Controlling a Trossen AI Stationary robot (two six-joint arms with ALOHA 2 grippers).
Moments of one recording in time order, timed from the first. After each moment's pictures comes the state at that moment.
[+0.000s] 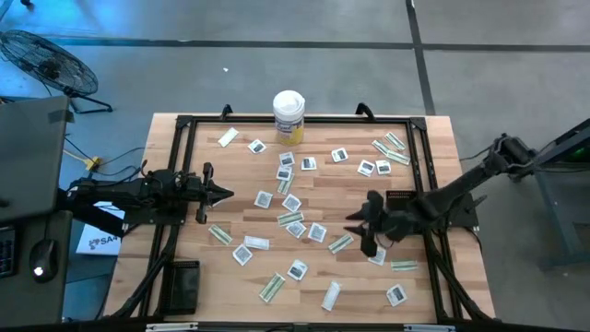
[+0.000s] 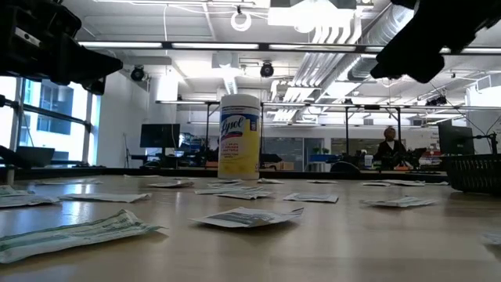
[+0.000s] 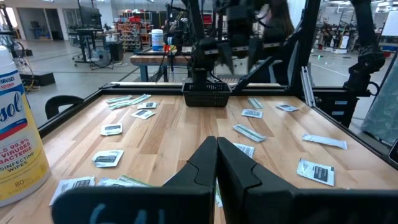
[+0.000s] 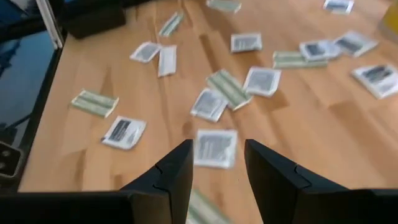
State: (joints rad) left arm -0.04 0.01 0.02 0.00 -0.04 -0.01; right arm 0.54 1.16 0.63 -0.15 0.52 0.64
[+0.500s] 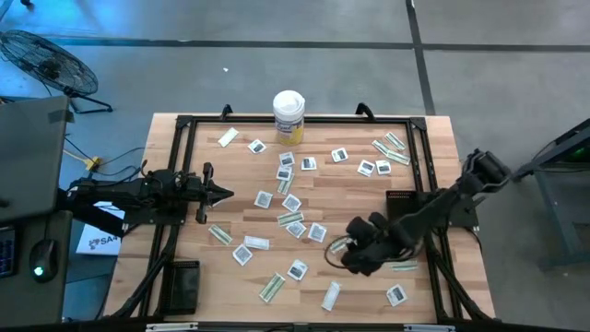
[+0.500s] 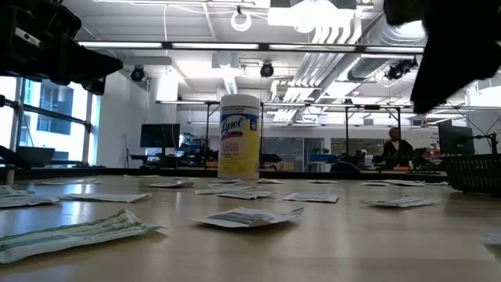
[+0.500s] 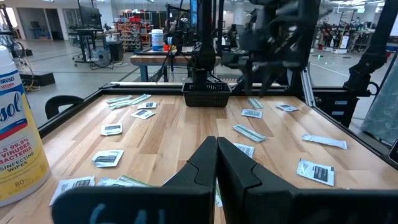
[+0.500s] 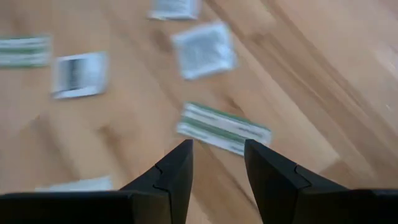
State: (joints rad) left arm -0.04 0.01 0.02 0.00 -0.04 -0.01; right arm 0.59 1.57 1.03 -0.74 0.41 1.26
